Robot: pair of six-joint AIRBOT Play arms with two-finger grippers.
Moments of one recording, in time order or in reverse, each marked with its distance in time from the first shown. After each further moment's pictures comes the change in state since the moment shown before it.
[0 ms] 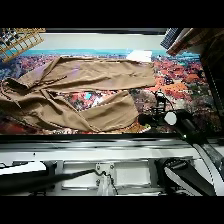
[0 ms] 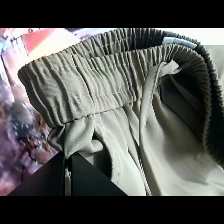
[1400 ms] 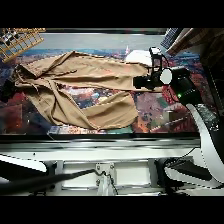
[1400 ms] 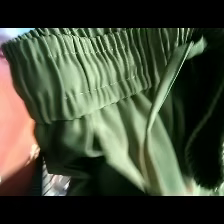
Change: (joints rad) left arm -0.164 -0.307 -0.008 -0.486 0.282 -0.057; right arm 0.012 -0.346 0.673 -0.136 0.085 -0.076
